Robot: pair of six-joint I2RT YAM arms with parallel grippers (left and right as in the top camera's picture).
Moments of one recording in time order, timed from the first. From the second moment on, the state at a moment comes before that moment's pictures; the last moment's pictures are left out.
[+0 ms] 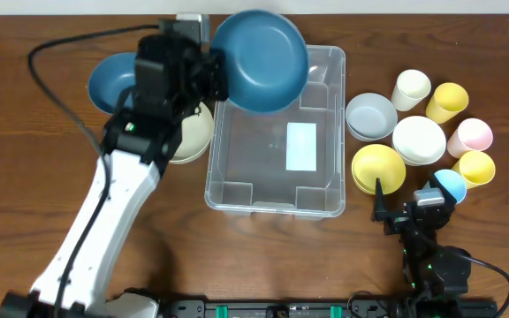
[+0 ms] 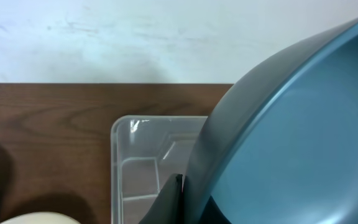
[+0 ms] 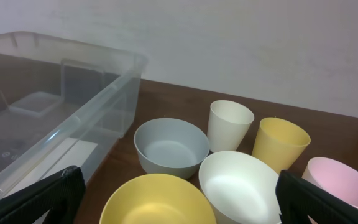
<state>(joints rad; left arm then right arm) -0.30 1.46 1.32 -0.32 0.13 -0.30 0.04 0.01 0.01 -0.06 -0.05 -0.10</state>
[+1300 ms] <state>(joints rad) -0.46 2.02 1.43 -0.30 -0.14 -0.22 0.04 0.01 0.01 -0.06 -0.05 -0.10</state>
